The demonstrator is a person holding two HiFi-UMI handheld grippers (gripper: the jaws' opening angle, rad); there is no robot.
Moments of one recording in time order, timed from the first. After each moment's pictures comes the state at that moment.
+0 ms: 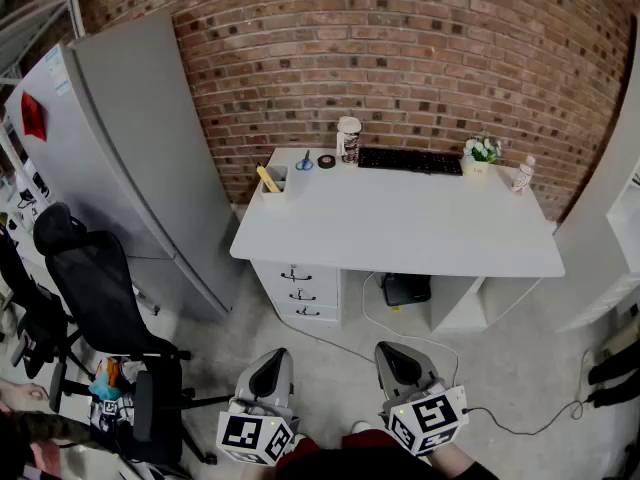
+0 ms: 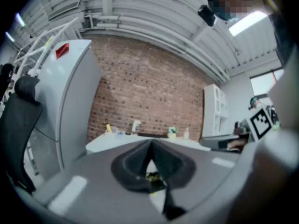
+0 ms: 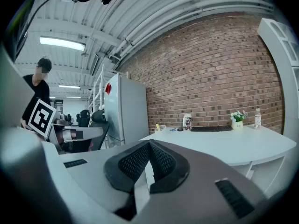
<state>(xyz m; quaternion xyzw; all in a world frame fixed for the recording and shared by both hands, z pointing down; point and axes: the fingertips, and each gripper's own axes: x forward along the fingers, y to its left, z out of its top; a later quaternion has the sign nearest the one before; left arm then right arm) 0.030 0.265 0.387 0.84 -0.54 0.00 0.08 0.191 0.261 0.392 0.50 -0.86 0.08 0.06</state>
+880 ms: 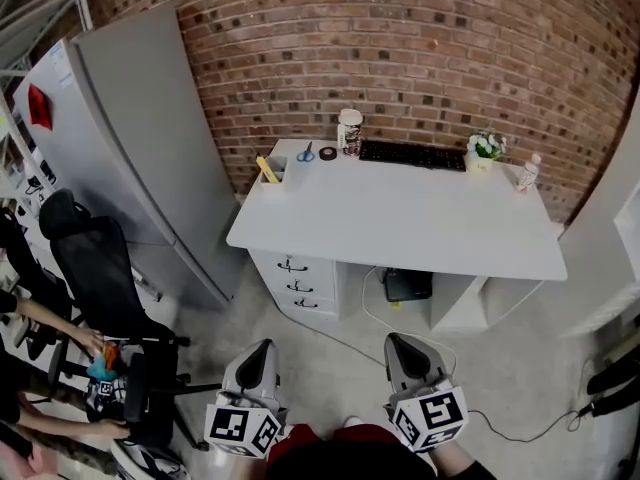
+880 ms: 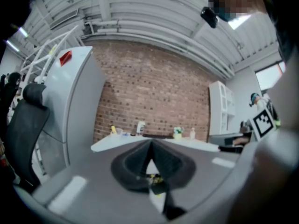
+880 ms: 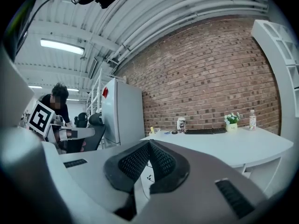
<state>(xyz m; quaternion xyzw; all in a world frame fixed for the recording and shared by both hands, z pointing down) 0.047 0.270 0.384 0.81 -0.58 0.00 0.07 0.249 0.258 0.388 0.51 -0.86 0.07 0.04</state>
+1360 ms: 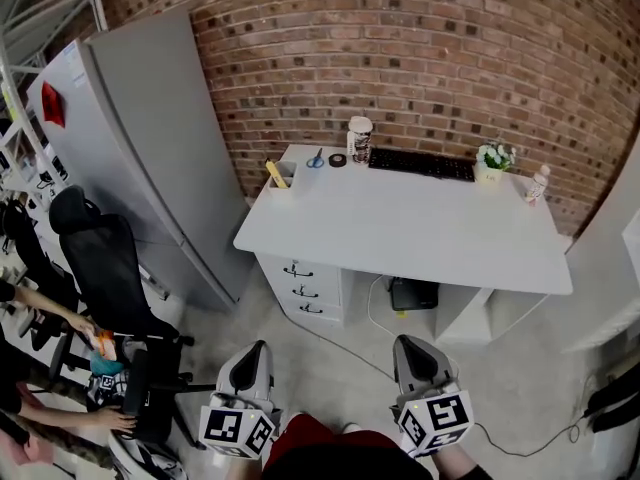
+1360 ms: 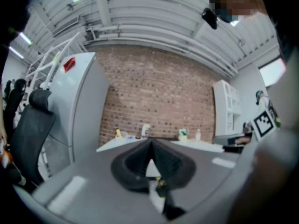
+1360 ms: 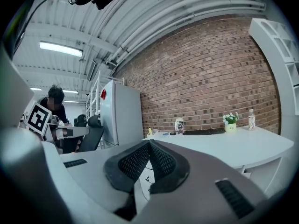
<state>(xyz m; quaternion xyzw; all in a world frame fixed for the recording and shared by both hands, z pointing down) 0.040 0.272 0.376 0.79 -0.61 -0.01 0.06 0.270 0.249 0.388 0.51 -0.86 0.07 0.03</state>
